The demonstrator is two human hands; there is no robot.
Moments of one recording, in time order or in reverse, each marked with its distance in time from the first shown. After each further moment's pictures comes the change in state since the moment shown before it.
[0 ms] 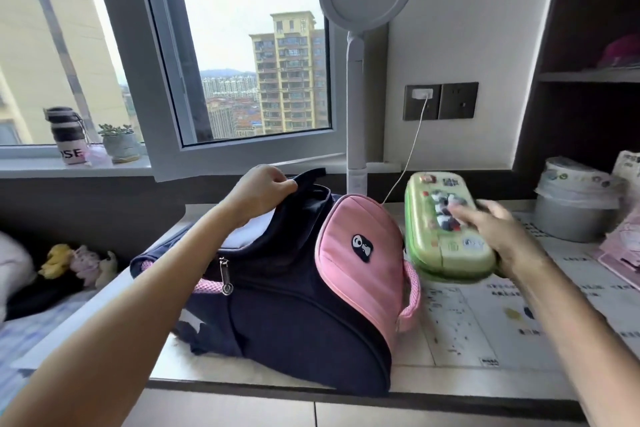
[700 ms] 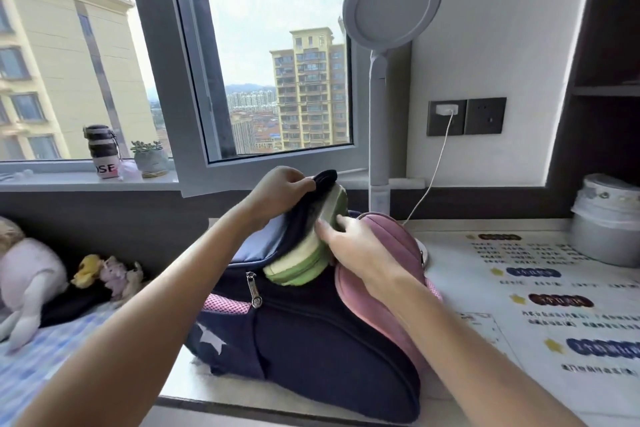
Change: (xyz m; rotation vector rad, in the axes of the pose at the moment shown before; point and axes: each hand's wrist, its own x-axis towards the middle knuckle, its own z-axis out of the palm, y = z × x) left_hand 0.011 0.010 -0.021 -0.118 -0.009 0.045; right_hand -0.038 -0.019 0.191 -0.238 -0.427 -0.201
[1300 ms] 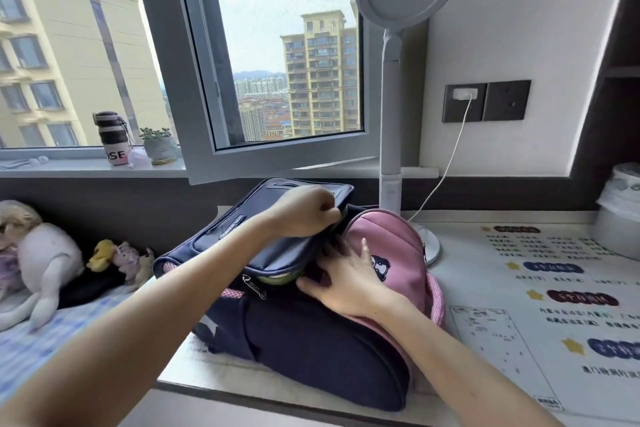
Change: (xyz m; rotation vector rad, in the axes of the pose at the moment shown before) left_hand -0.008 -0.008 0.029 0.594 -0.199 0.182; right_hand -0.001 0.049 0.029 -0.908 -0.187 -0.305
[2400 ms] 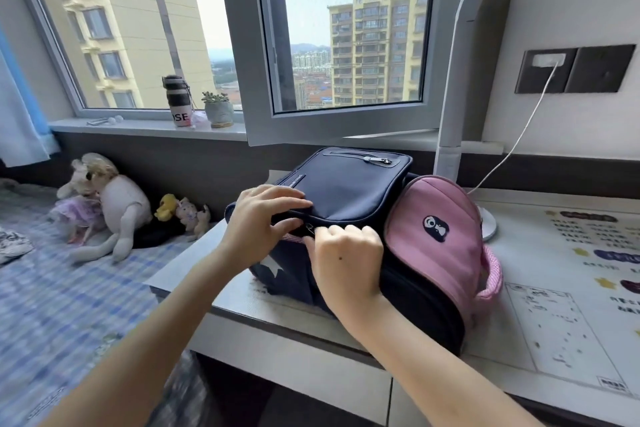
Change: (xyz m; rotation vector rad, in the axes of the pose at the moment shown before) left_hand -0.138 -0.100 0.022 -0.093 0.458 0.011; right_hand -0.023 -0.105 0.026 -0.313 0.574 -0.027
